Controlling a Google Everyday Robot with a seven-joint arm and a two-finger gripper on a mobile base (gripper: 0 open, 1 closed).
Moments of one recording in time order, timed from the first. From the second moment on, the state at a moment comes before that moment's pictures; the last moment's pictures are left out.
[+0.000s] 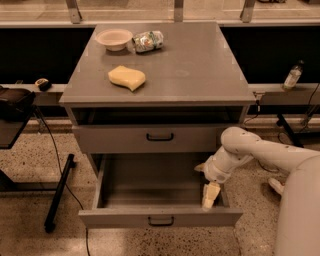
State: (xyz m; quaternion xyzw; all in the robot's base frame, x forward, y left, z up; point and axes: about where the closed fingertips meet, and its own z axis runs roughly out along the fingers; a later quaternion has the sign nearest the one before) arm 0.552 -0.162 0.471 -0.68 0.70 0.19 0.11
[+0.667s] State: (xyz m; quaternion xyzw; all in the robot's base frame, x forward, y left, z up) arm 0.577 -0.159 0.421 -0.69 0.69 0.19 0.11
